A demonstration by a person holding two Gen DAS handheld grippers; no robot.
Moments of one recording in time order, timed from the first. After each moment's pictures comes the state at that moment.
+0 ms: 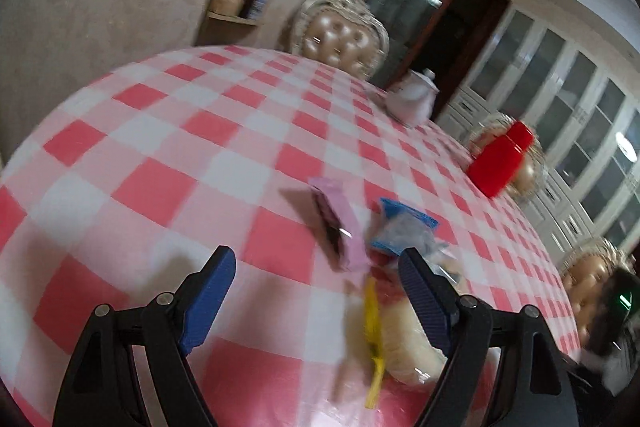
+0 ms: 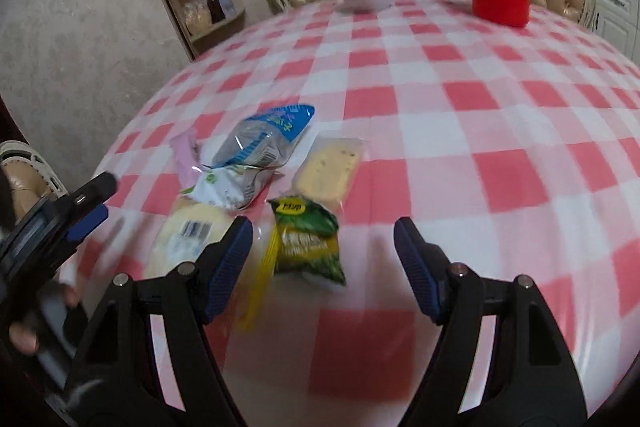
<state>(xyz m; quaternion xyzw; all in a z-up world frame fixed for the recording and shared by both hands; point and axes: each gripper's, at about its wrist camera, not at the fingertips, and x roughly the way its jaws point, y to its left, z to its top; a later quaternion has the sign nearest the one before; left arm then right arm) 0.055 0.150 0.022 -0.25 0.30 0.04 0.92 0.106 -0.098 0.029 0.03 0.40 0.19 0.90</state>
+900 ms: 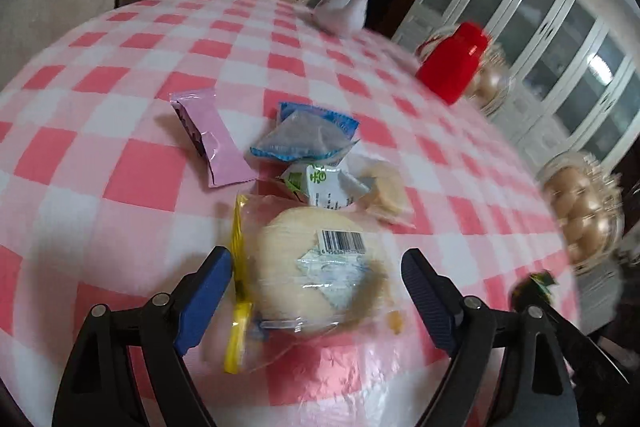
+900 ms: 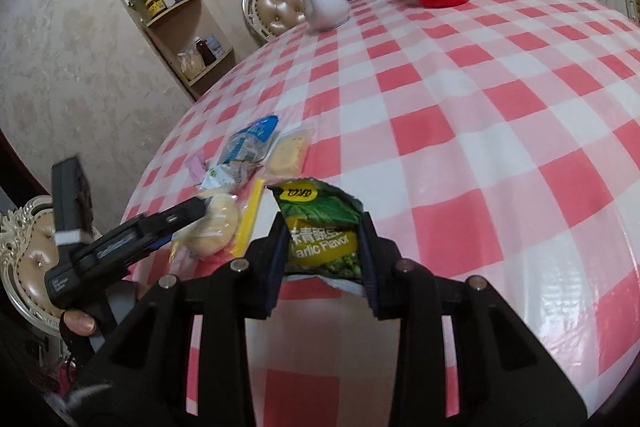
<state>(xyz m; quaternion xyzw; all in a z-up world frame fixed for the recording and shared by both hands) 0.077 0.059 0.017 -0.17 0.41 -0.04 0.89 0.043 -0.187 0.046 0.14 0.37 0.19 0.90</state>
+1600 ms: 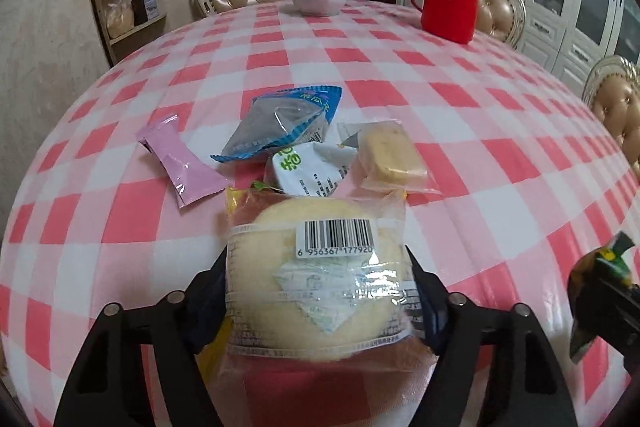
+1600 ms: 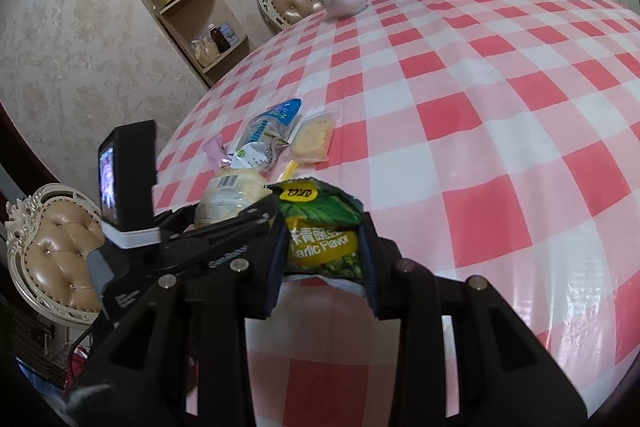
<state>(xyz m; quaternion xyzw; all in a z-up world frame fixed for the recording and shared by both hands) 0.081 0.006 0.013 -0.01 0.43 0.00 0.90 0.038 -0.176 0.044 0.14 0.38 0.21 0.89</state>
